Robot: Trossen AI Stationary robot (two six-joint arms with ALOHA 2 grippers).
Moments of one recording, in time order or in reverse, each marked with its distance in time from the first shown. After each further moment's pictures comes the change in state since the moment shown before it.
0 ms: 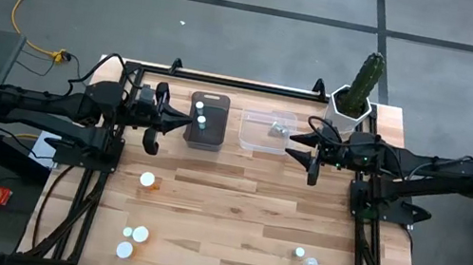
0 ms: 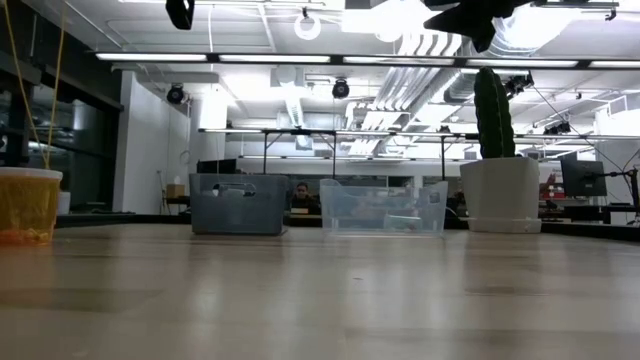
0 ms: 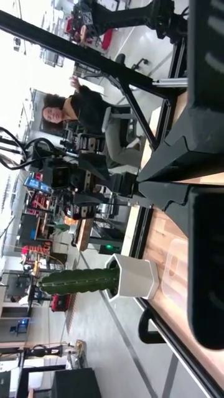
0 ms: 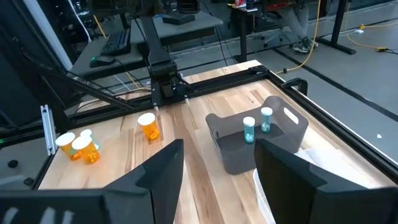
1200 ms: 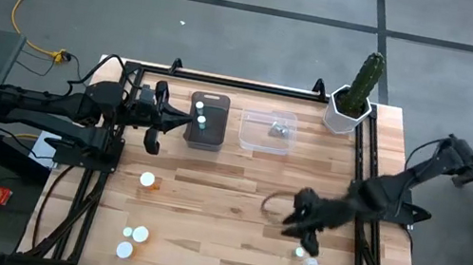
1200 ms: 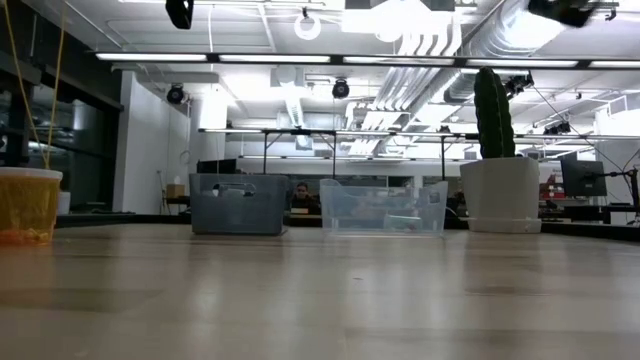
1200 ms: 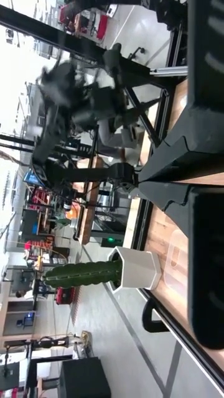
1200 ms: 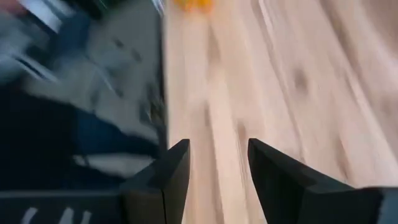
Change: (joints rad) left arm 0.000 0.000 0.000 0.000 -0.023 0.041; right arm 0.574 0.350 0.261 -0.445 -0.065 0.634
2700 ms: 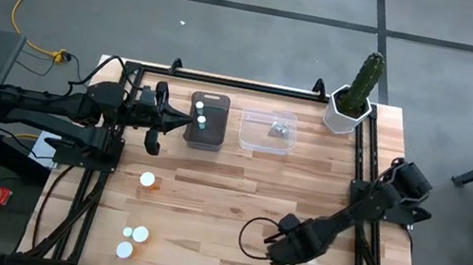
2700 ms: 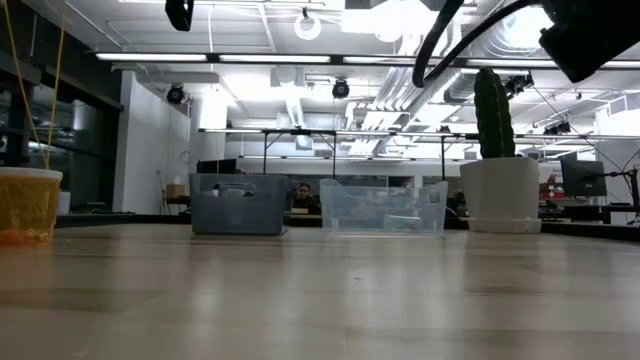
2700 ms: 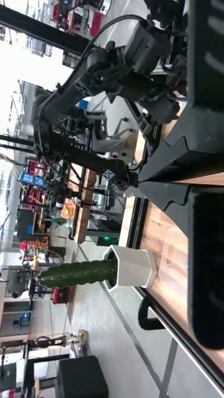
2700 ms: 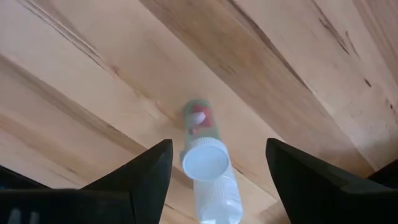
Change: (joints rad) left arm 0.000 0.000 0.000 -0.023 0.001 0.011; right arm 0.057 0.589 0.271 -0.542 -0.261 0.598
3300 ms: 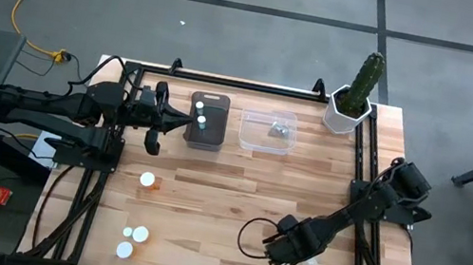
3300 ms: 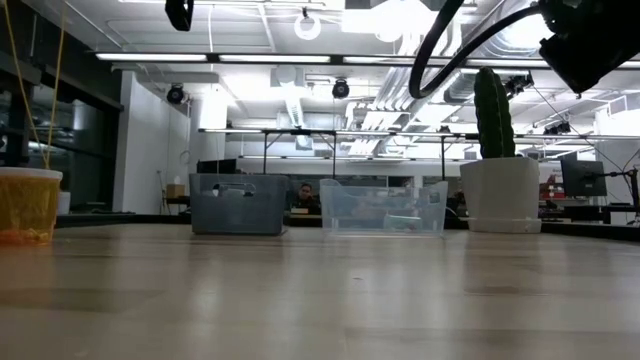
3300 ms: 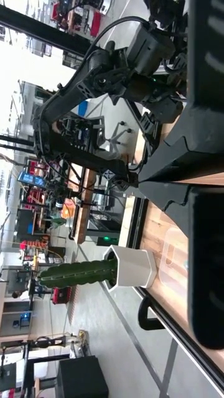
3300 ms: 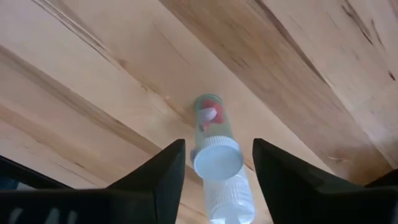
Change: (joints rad) left arm 0.000 0.000 0.000 0.000 0.000 0.000; right arm -0.011 0.004 -0.019 0.048 -0.042 0.002
